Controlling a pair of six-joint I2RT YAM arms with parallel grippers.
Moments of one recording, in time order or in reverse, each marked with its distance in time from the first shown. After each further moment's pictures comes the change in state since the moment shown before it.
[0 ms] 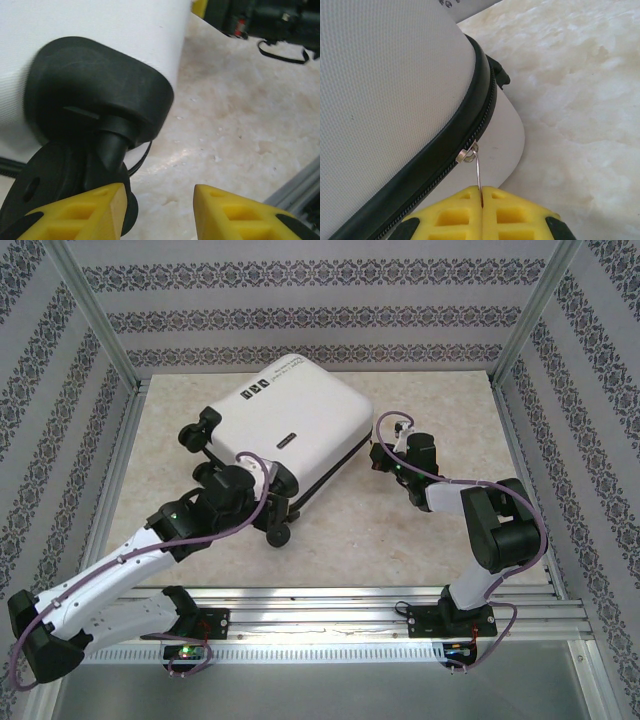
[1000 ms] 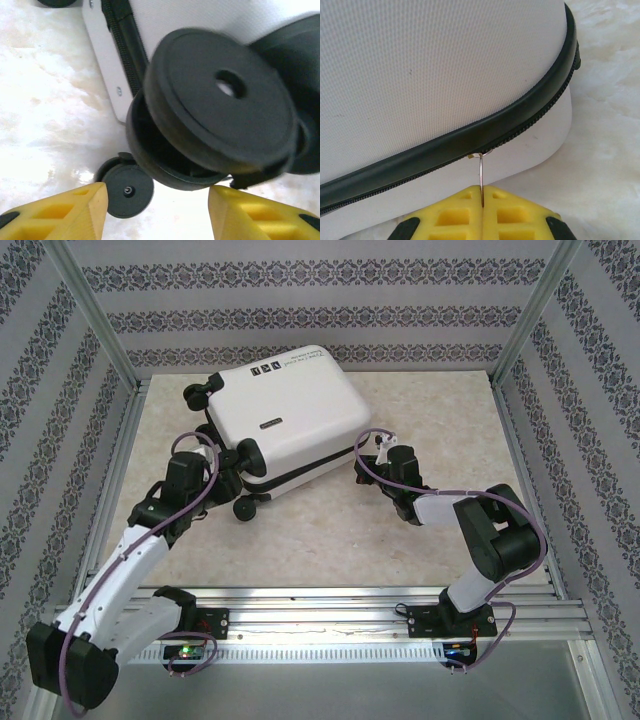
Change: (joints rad) left arm 0.491 -0.043 -0.149 0.076 0.101 -0.188; right arm 0.168 -0.039 -0.064 0.033 0.123 -0.042
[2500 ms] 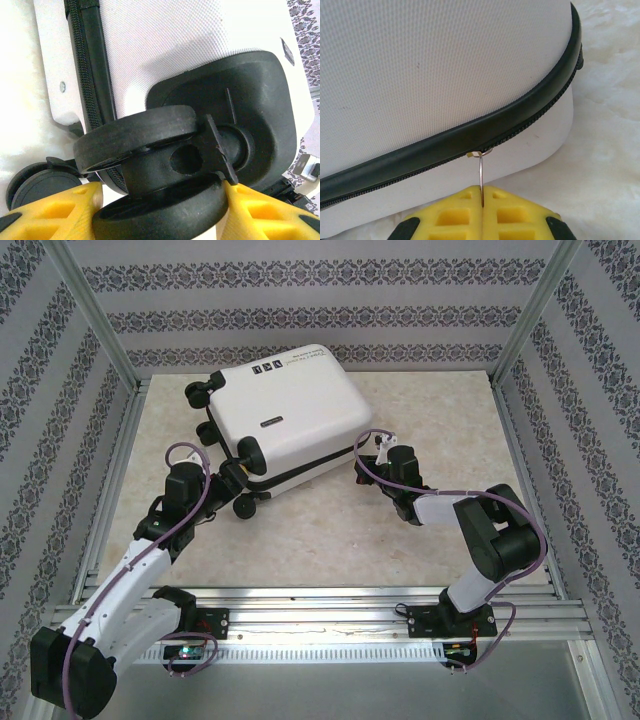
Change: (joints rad) left arm 0.002 -0.050 -0.172 0.331 0.084 -0.274; right arm -0.002 0.000 0.000 0.000 0.002 -0.015
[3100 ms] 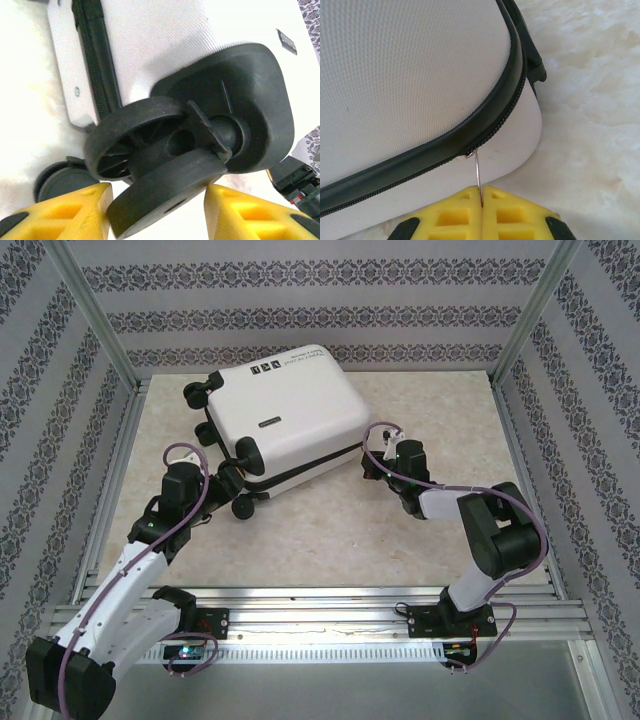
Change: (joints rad) left arm 0.006 -0.042 0.048 -0.130 -0.042 0.102; right arm -0.093 0.015 0.034 -0.041 -0.063 0.006
